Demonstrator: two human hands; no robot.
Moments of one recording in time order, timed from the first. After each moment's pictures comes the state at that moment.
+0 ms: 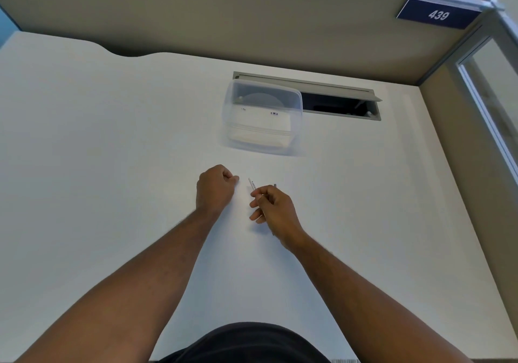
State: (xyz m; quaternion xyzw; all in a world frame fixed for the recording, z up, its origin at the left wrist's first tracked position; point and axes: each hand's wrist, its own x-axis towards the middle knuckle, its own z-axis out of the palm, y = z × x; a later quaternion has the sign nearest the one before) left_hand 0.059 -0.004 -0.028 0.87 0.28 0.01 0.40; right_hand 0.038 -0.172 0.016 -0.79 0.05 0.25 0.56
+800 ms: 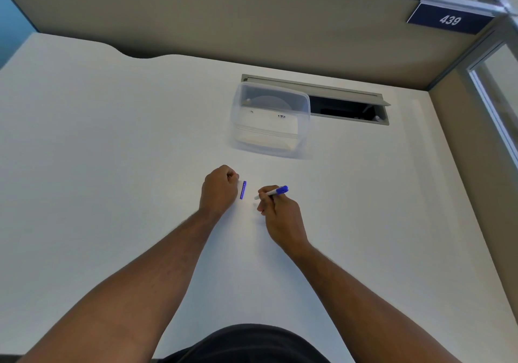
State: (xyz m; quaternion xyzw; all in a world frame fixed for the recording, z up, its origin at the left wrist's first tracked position) left_hand 0.056 0.004 -0.031 0.87 0.24 0.03 0.43; right_hand 0.031 -0.170 0.012 -0.90 -0.07 0.14 0.42
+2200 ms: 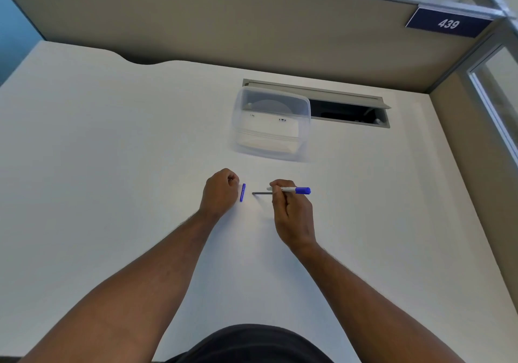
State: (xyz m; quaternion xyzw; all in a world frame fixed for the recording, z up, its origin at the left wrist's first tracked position) left_hand 0.056 0.008 -0.032 0.87 0.23 0.01 0.45; right_hand 0.032 -0.177 0.031 -0.89 -0.11 -0.01 0.45
